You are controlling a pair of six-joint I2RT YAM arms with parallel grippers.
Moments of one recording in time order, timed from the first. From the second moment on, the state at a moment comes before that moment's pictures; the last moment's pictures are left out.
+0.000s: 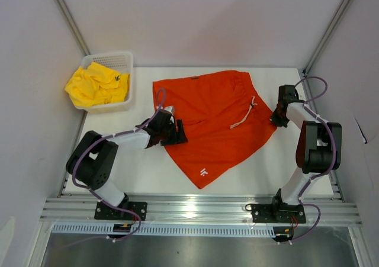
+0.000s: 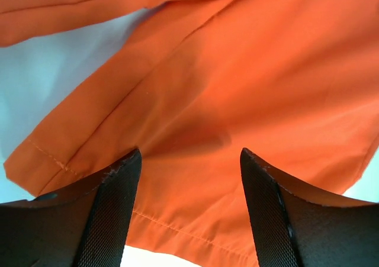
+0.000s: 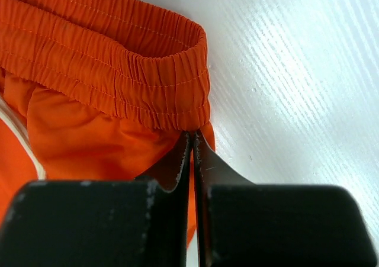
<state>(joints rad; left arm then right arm) -0.52 1.61 0.78 -0.04 0.13 -0.61 -0.07 1.78 1.18 -0.47 0.21 0.51</state>
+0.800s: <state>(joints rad) -0.93 1.19 0.80 -0.39 -0.18 -0.57 -0.21 1.64 1.10 -0.45 -0.08 0.52</state>
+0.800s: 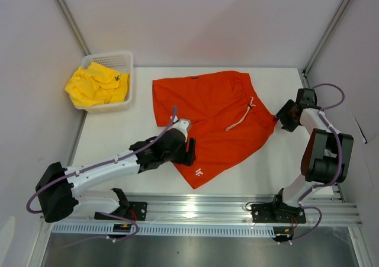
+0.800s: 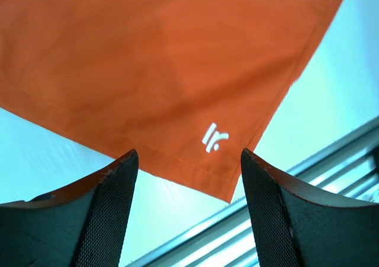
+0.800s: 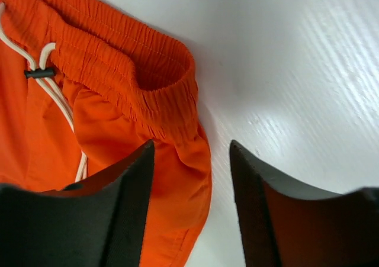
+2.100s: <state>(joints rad) -1.34 1.65 0.92 -0.47 -0.33 -0.50 -0.13 1.82 1.16 -0.41 -0.05 0.54</state>
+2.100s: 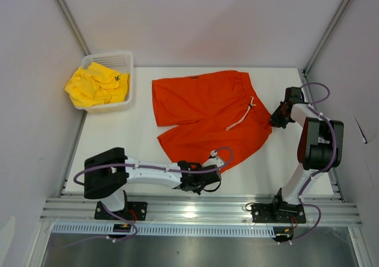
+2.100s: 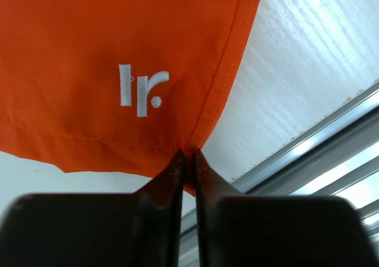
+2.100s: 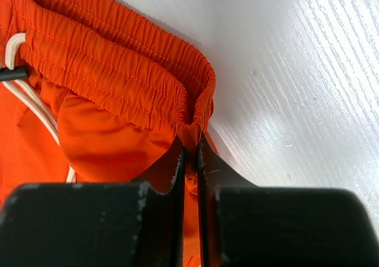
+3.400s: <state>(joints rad) -1.17 1.13 0.77 -0.57 -0.10 -0.55 -0.17 1.83 1.26 -0.52 -0.18 0.55</state>
